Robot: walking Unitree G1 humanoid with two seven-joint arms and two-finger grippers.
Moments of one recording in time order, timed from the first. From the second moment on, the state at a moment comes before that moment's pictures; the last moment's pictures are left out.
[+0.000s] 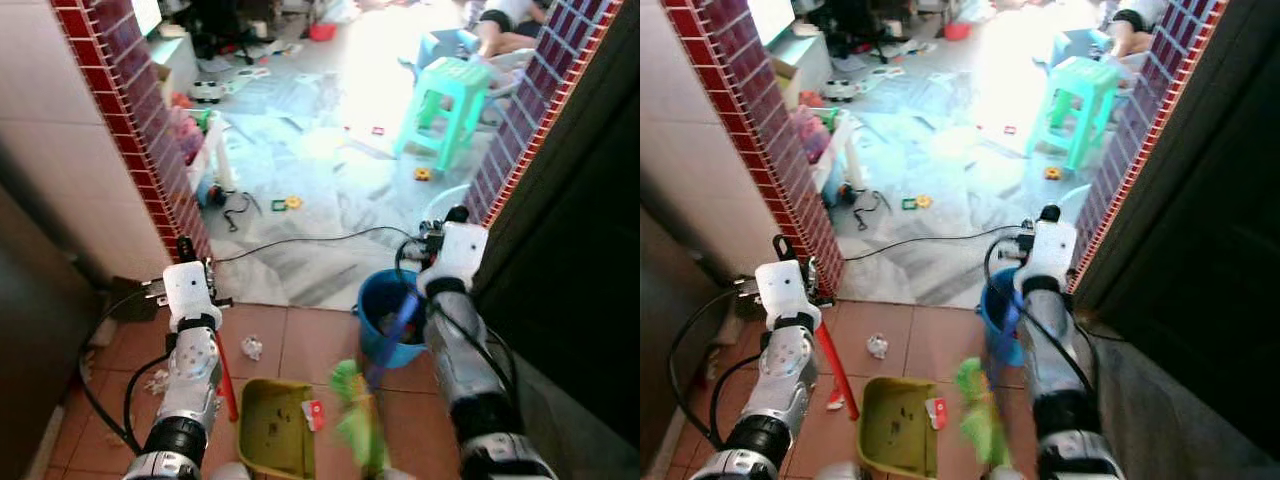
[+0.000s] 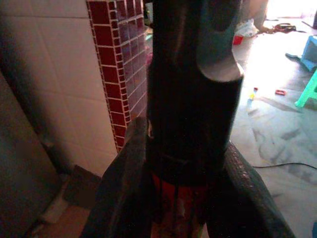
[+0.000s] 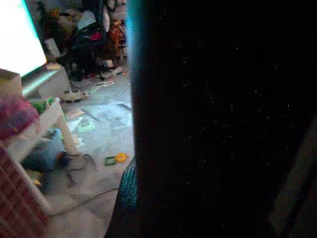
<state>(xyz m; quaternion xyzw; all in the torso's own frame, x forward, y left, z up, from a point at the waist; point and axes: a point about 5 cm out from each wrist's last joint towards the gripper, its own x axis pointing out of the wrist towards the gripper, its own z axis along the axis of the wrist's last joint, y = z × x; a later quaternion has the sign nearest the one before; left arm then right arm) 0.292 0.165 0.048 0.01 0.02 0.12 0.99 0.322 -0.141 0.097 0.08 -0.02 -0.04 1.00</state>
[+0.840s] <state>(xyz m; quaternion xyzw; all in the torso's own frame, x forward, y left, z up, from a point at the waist) 0.288 0.162 0.049 0.01 0.03 0.09 0.99 0.327 -0.142 0.168 0.08 -0.15 0.06 0.98</state>
